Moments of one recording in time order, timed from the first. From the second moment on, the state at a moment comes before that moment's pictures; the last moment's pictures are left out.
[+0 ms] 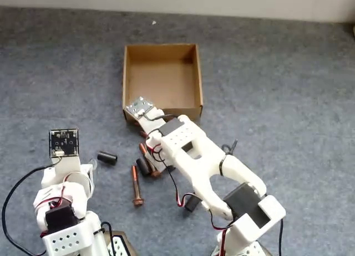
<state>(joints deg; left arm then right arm) -26.7 -100.3 91.6 66.5 -9.7 -43.2 5.1 25.6 56.8 10.8</state>
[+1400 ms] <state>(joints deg) -26.7 -100.2 89.5 62.3 -12.3 -21.4 -44.8 48.7 64.5 6.8</state>
